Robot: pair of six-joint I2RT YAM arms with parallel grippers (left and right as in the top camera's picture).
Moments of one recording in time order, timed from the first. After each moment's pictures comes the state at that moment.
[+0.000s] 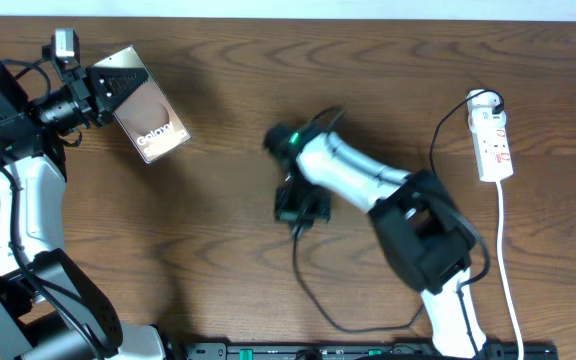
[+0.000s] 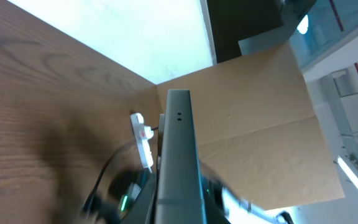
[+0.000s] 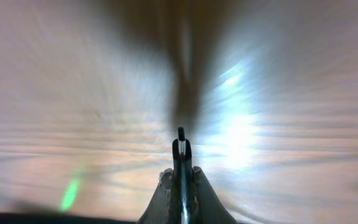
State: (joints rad) left arm 0.44 1.63 1.18 0.13 1.49 -0.90; right arm 0.65 2.21 1.65 -1.22 -0.36 0.75
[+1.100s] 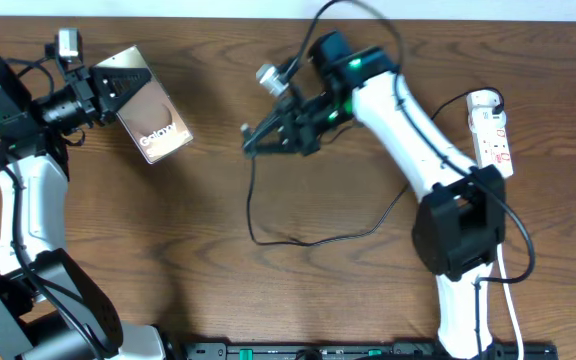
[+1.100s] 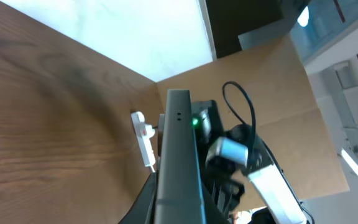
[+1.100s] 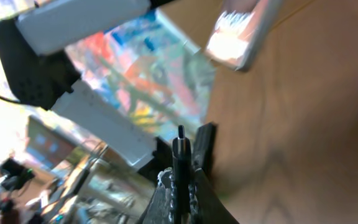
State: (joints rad) left arm 0.42 1.63 1.19 0.14 1.49 -0.87; right arm 0.49 2.18 1.98 -1.27 -1.52 -0.69
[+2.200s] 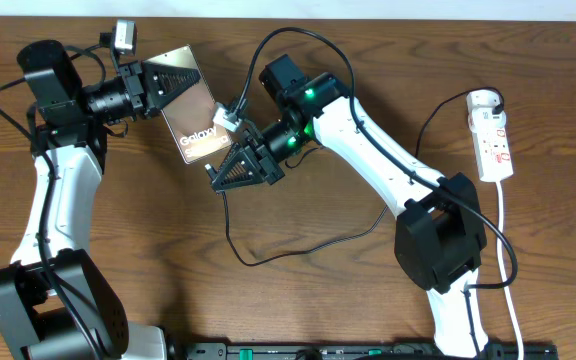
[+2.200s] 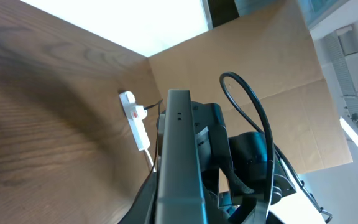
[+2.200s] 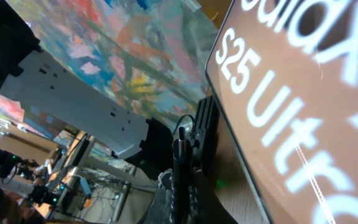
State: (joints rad) left arm 0.24 1.63 1.19 0.14 1.43 -0.84; right arm 0.63 2.18 1.94 -1.11 -1.39 -0.54
